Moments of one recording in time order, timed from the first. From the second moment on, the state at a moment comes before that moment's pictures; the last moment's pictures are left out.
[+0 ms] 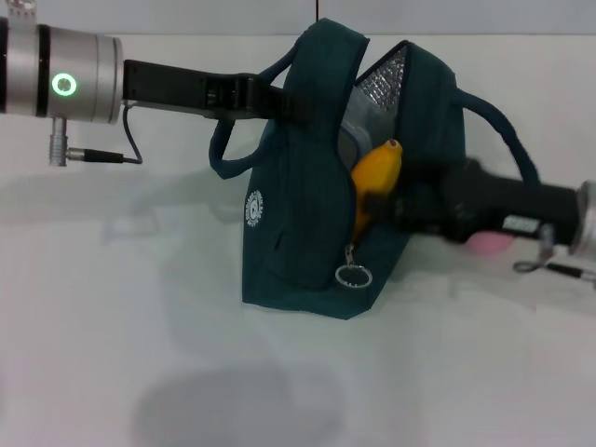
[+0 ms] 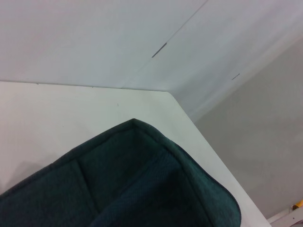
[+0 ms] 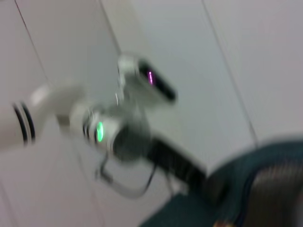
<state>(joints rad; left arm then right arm) -0.71 -2.05 0.86 0.88 2.00 1.58 -2.36 0.60 2.02 -1.23 -0.34 -1.29 -1.49 1.22</state>
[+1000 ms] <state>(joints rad) -0.69 -2.04 0.85 0.88 2.00 1.58 -2.35 0.24 2.00 -0.92 -0.74 -1.53 -1.51 1.21</state>
